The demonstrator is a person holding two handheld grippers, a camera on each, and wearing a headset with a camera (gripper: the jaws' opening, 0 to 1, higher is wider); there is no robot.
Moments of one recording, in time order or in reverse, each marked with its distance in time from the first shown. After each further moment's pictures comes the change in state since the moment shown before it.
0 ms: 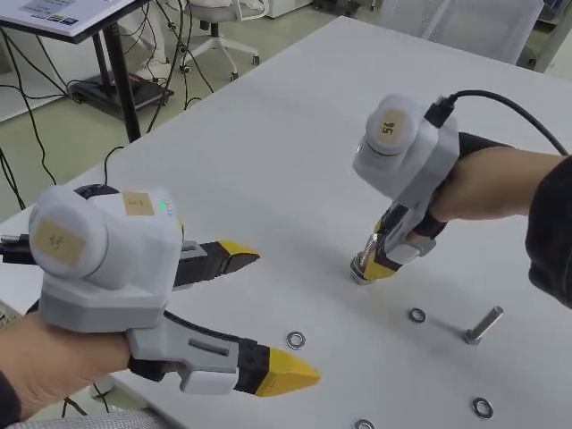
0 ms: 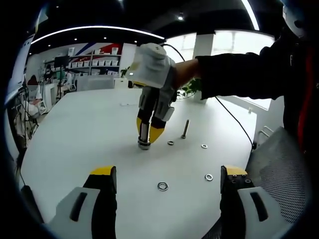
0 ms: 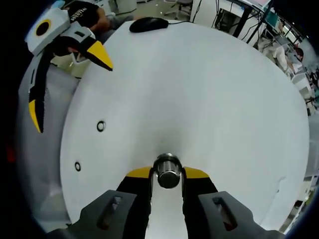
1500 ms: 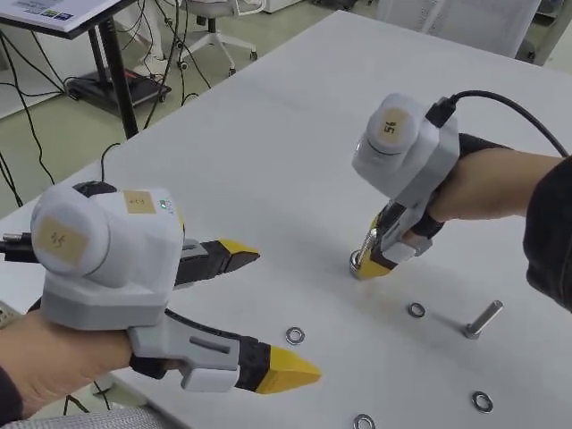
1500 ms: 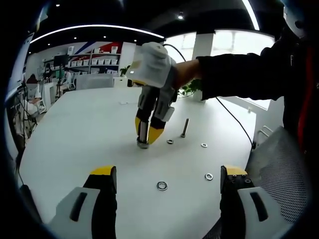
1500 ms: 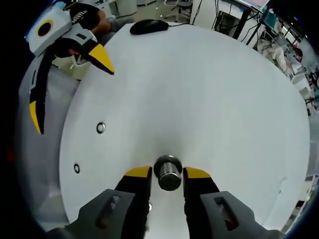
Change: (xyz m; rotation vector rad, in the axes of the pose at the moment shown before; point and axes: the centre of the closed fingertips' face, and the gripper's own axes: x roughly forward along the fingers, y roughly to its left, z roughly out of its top) left arm 0.002 0.002 -0.004 -0.004 0.008 -0.007; right arm 0.005 -0.006 0.002 0.001 -0.033 0.002
